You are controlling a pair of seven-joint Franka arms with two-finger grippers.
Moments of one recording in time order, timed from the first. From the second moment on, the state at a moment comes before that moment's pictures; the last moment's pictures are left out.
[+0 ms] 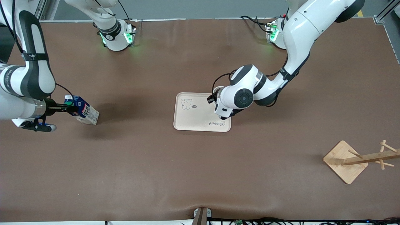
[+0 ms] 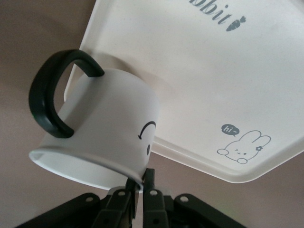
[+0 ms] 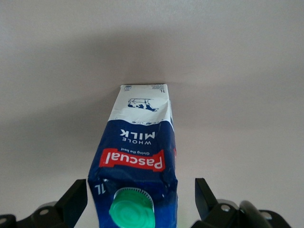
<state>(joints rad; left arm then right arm) -0.10 0.69 -0.66 -1.72 -0.09 2.08 -1.12 -0.07 0.29 -0.10 -1.87 0.01 1.81 -0.03</state>
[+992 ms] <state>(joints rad) -0.15 0.74 -0.63 -1.65 -0.04 2.06 -1.12 0.07 0.25 -0.08 -1.64 0.02 1.44 0.01</state>
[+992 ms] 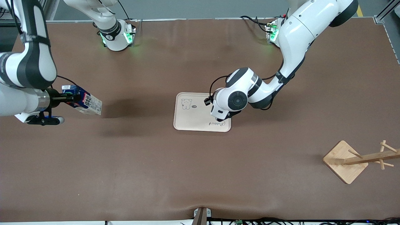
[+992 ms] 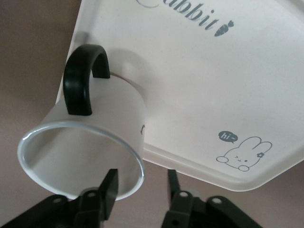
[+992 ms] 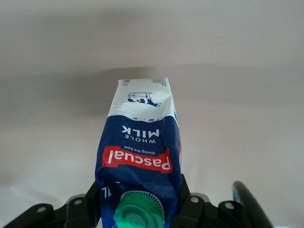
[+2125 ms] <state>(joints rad) 0.02 0.53 -0.63 -1.41 0.17 1.75 -1.05 0.65 0.53 -0.07 -1.27 0.21 1.49 0.65</state>
